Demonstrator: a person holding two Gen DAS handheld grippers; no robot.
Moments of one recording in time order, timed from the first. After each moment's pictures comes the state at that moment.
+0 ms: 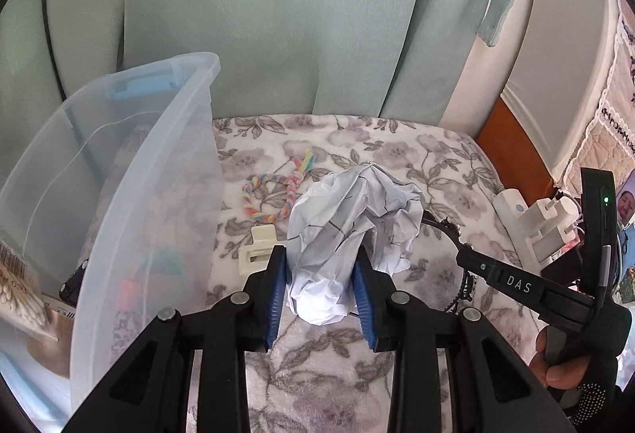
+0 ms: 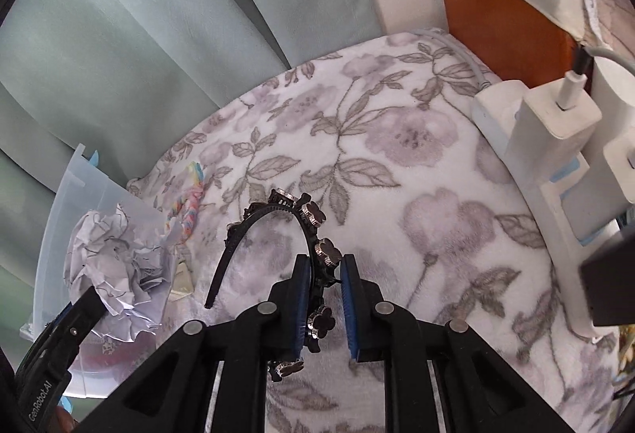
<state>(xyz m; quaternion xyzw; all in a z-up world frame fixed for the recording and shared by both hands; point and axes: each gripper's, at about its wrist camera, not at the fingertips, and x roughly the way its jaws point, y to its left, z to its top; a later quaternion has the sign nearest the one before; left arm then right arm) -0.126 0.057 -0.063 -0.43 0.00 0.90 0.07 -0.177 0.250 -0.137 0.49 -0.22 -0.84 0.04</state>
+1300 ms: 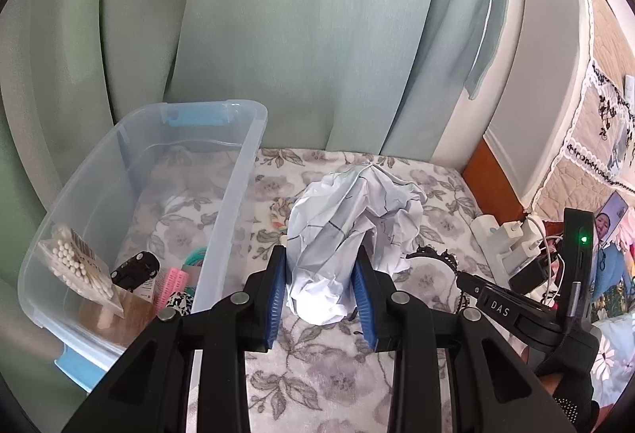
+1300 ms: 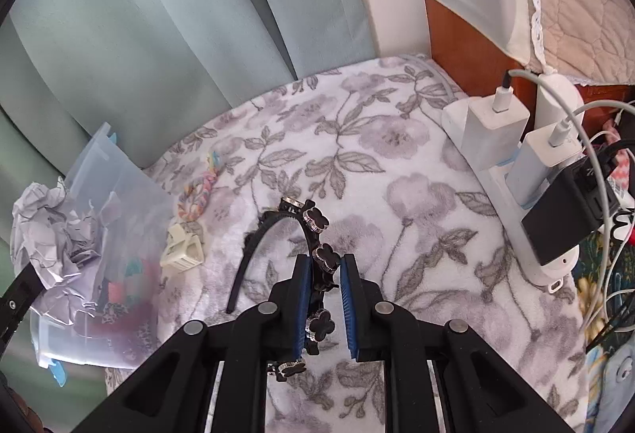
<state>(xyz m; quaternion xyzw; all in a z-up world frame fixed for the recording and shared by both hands) -0.069 0.032 -0.005 -0.38 -0.03 0.92 0.06 -0.128 0.237 -0.097 0.46 -0.18 -0.87 0.01</state>
